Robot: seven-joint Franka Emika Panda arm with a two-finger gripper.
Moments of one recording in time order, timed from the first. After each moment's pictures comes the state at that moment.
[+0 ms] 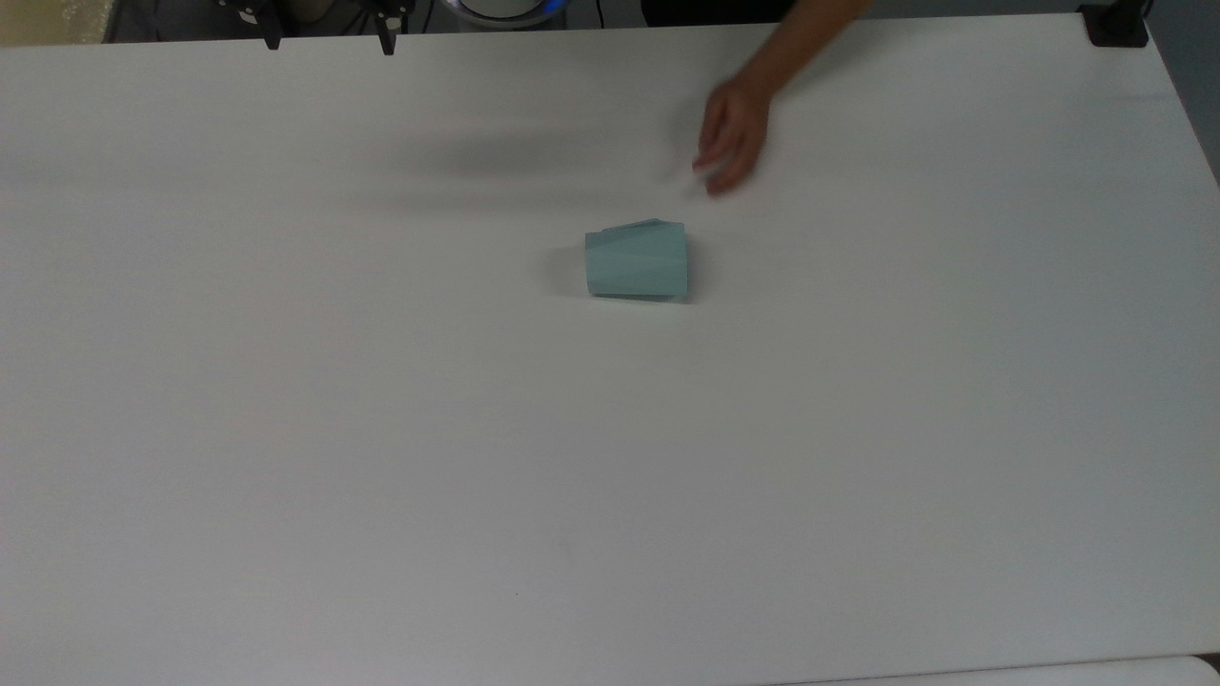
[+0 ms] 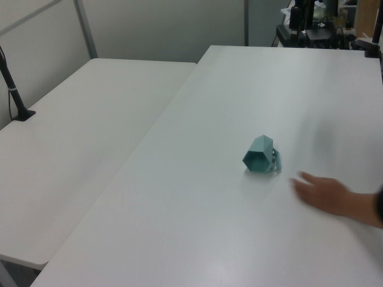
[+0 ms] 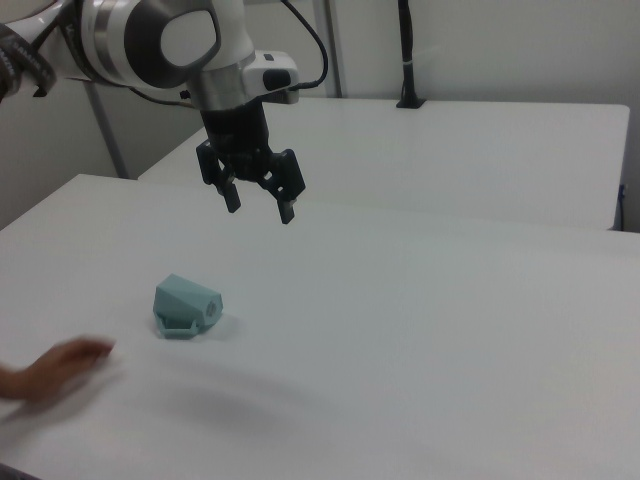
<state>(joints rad) 0.28 -0.11 -0.27 -1.77 -0.04 1.71 -0.05</state>
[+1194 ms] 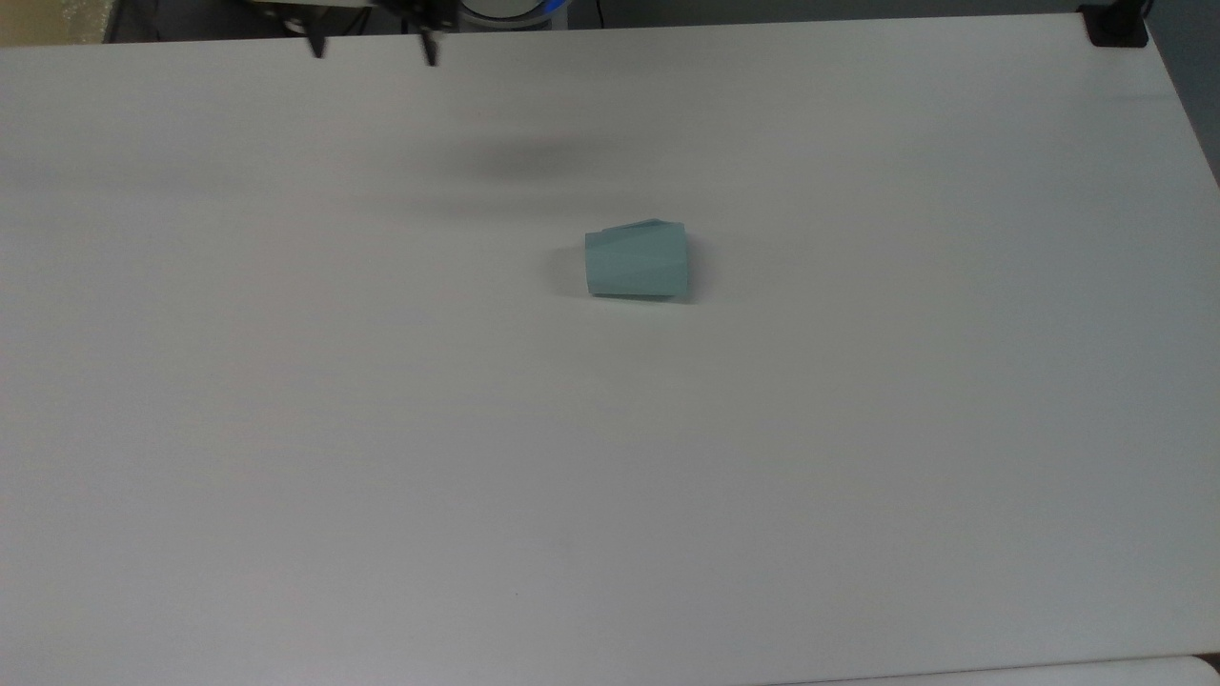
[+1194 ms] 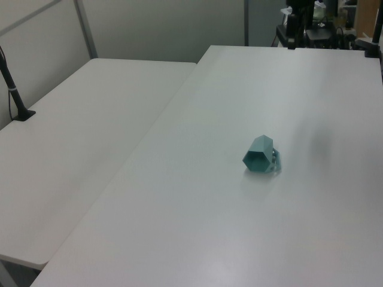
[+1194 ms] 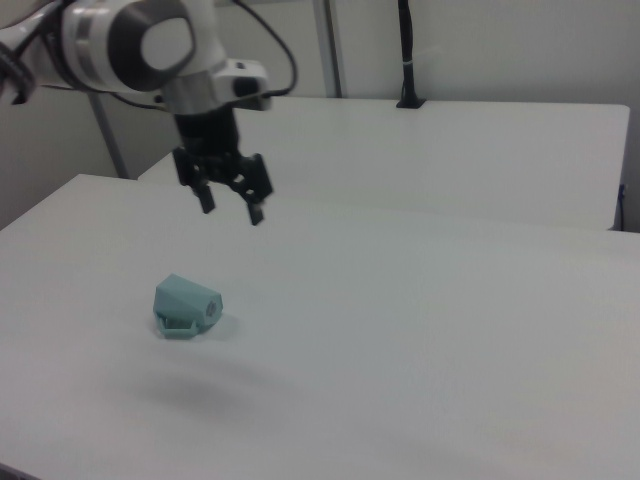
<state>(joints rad) 0.36 -0.10 -0.26 -1.78 -0.05 1.71 0.08</state>
